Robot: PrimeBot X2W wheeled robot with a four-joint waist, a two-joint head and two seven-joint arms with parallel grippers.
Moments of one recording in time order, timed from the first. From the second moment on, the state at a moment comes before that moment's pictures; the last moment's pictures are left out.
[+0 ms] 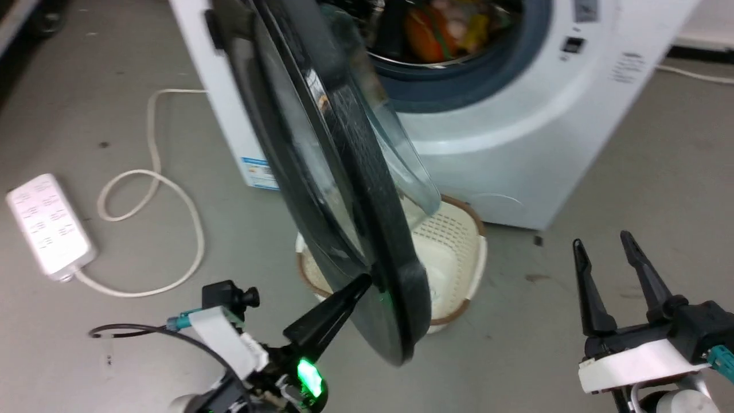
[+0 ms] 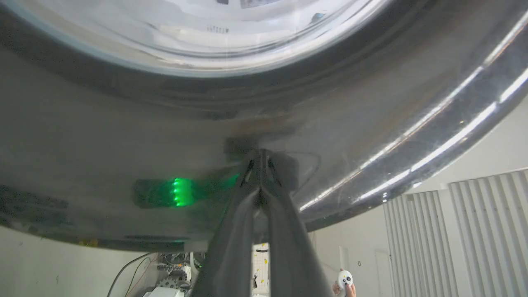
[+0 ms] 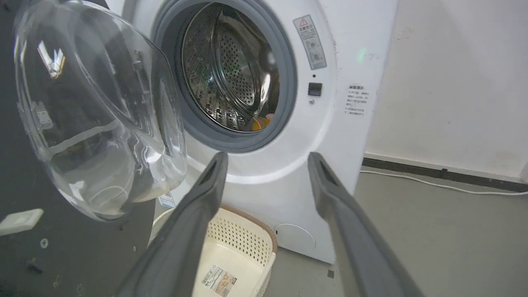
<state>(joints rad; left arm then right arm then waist) -0.09 0.05 -0.13 -0.05 -1.82 -0.04 0.67 -0.08 -0.06 -0.05 0.04 0.07 0.13 -0.26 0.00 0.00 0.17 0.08</state>
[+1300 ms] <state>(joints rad) -0.74 0.05 -0.39 0.42 -1.81 -0.13 -0.03 -0.13 -0.05 -0.05 0.04 0.16 0.13 -0.26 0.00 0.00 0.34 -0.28</state>
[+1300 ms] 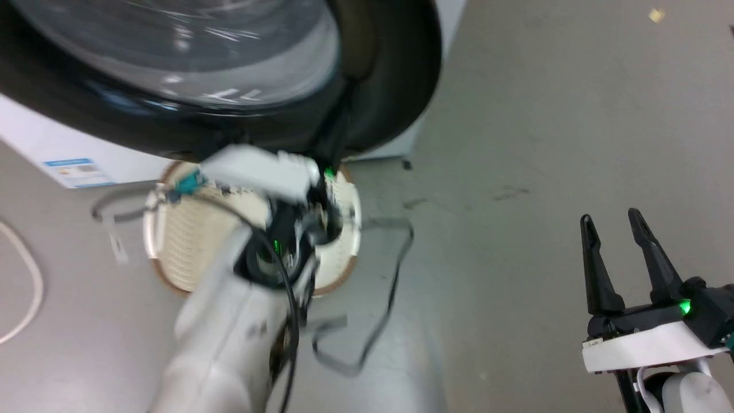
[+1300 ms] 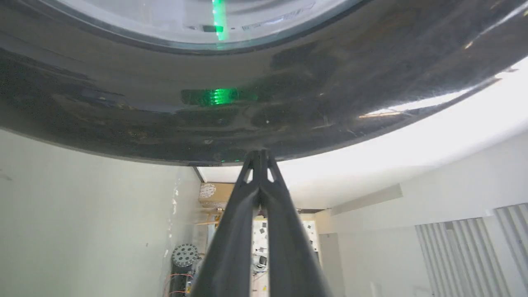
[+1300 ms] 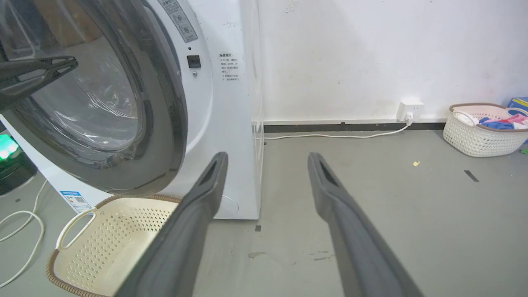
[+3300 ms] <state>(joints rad) -0.13 0.13 -0.20 -0.04 -0.13 -0.02 -0.26 -0.50 -0.41 0.10 0.11 0.33 0.13 -0.04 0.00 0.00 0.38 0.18</state>
